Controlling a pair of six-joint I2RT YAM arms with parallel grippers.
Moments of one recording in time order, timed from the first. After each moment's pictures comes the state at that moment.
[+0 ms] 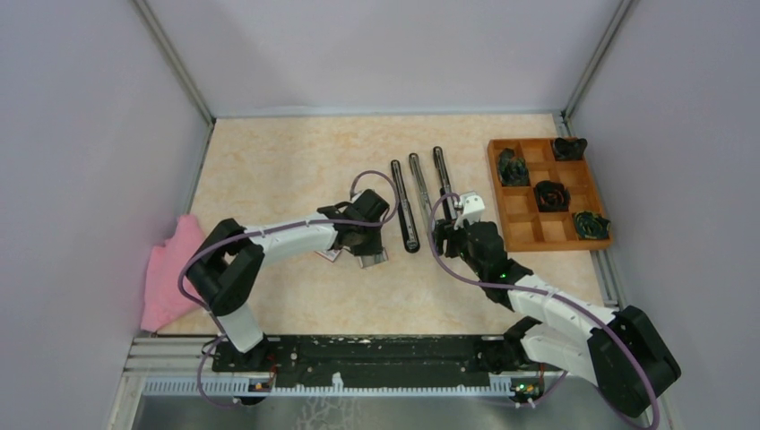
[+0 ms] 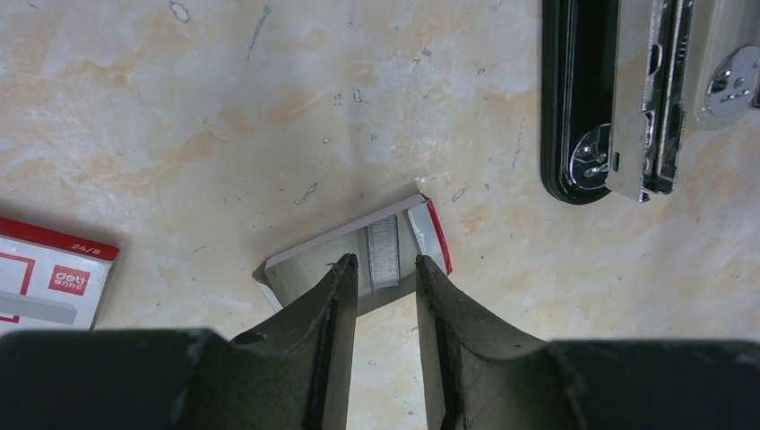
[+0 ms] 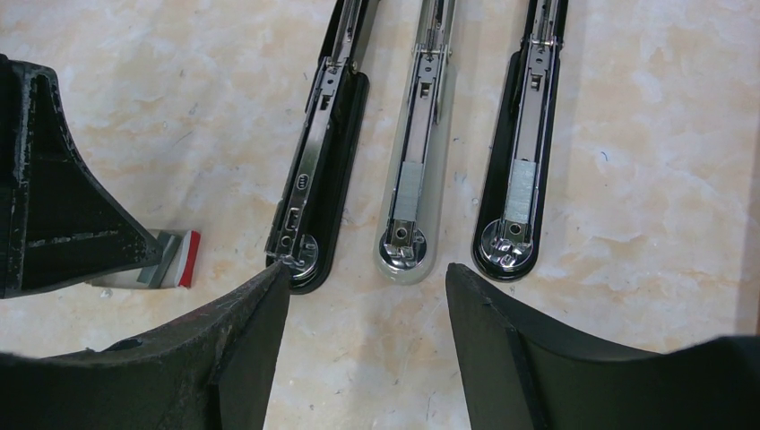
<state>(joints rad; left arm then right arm) -0.82 1.72 1.05 -0.38 -0.14 -0.80 0.59 1.01 0.33 0.33 0.15 0.22</state>
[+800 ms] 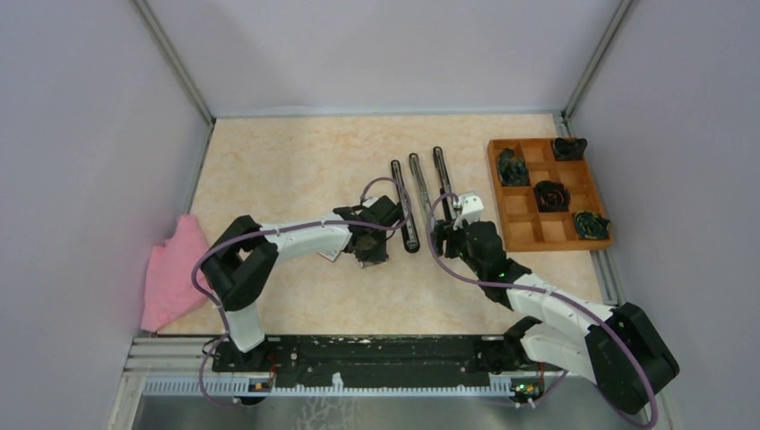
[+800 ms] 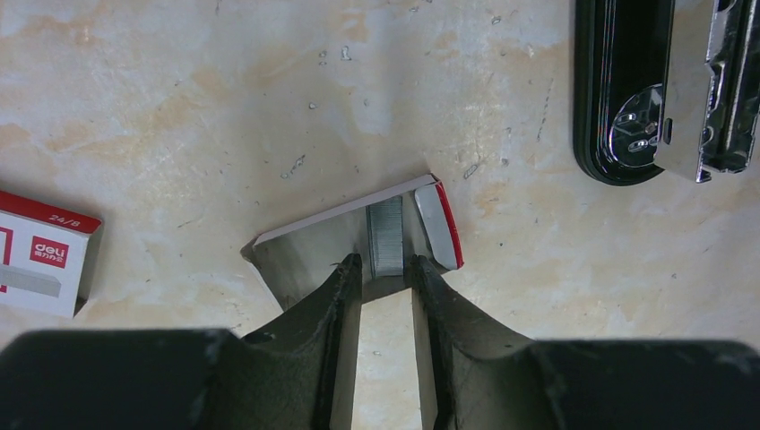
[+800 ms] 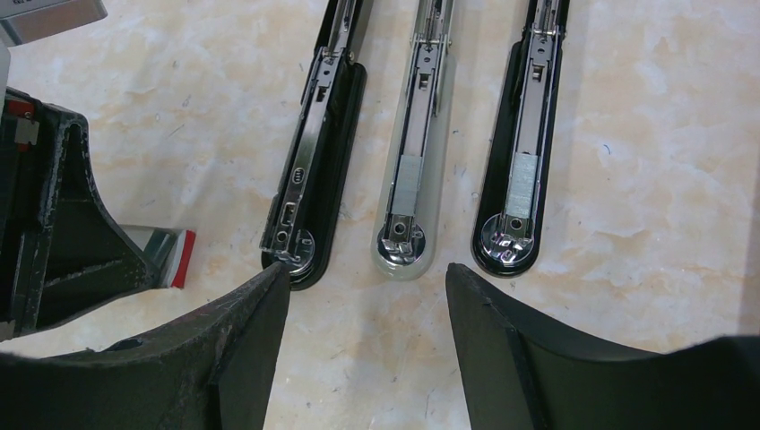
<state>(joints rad) -0.89 1.81 1.15 -0.52 -0.22 -0.80 0.59 1.03 0.33 0.33 0.15 0.22</state>
